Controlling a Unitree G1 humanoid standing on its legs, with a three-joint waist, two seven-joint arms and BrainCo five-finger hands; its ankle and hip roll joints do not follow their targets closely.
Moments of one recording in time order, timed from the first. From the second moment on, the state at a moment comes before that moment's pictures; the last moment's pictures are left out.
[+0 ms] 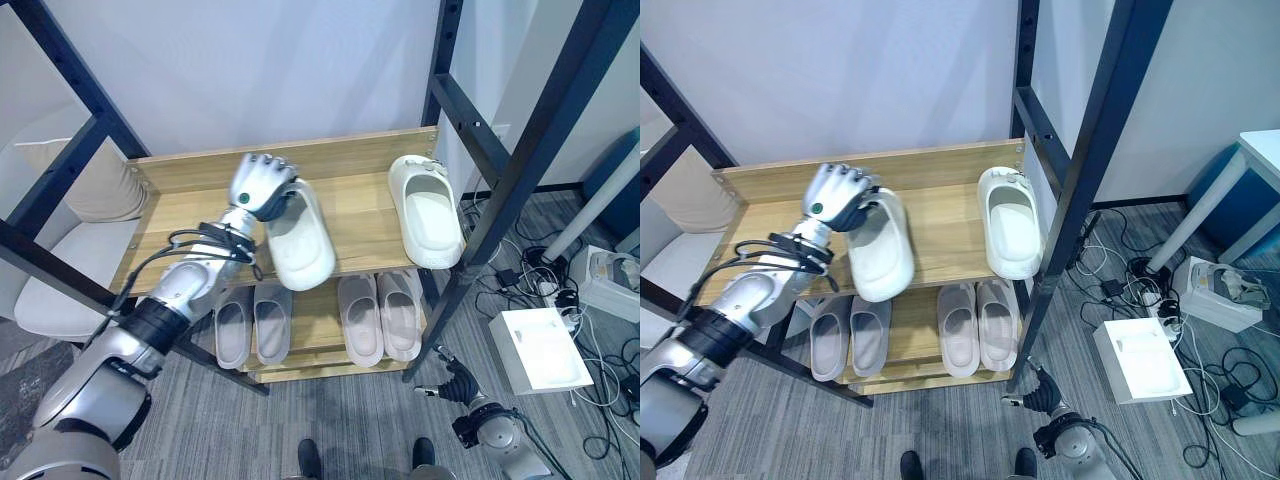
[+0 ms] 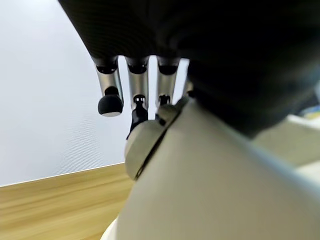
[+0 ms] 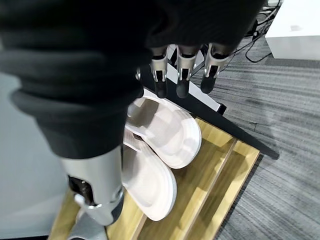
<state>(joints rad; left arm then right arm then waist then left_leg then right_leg) -0.74 0.69 -0.59 0.29 0.85 0.01 0.43 0.07 -0.39 0.34 0.48 -0.06 -0.13 -0.15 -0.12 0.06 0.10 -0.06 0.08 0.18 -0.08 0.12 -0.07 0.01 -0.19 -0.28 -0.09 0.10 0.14</state>
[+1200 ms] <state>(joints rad) -0.61 0.68 -0.37 -0.03 0.85 0.00 0.39 0.11 -0.41 0.30 0.46 -0.02 -0.12 -0.16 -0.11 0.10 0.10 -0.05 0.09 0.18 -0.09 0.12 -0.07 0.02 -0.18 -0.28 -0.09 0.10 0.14</state>
